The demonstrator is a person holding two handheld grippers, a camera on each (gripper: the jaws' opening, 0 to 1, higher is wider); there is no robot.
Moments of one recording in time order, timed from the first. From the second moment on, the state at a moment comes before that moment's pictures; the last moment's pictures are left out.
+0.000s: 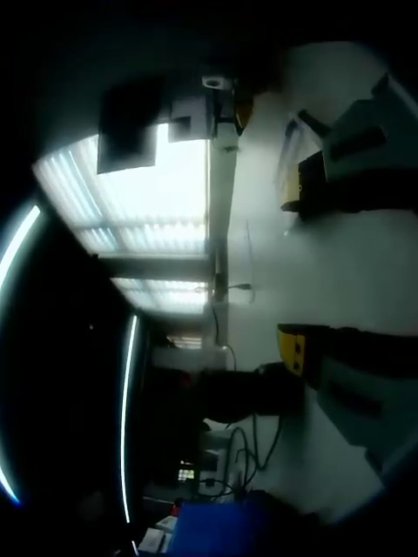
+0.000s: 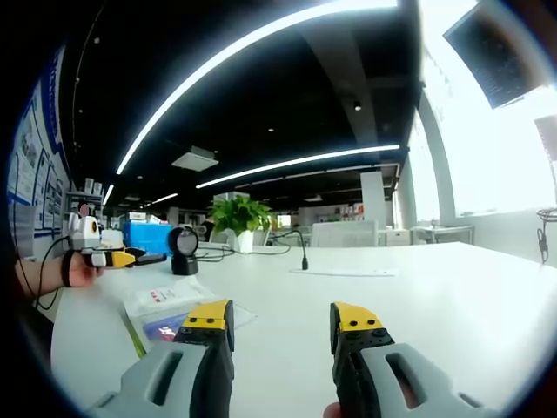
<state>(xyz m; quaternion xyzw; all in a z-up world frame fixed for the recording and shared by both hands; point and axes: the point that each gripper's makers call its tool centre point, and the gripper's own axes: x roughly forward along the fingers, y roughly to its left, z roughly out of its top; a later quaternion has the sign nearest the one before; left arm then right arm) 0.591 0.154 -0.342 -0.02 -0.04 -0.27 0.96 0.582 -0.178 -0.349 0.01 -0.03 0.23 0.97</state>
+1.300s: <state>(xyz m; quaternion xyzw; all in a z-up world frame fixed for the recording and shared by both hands) 0.588 0.147 -0.342 -0.02 -0.04 -0.28 0.96 0.584 -0.178 -0.351 0.01 -0.02 0.23 0.97</state>
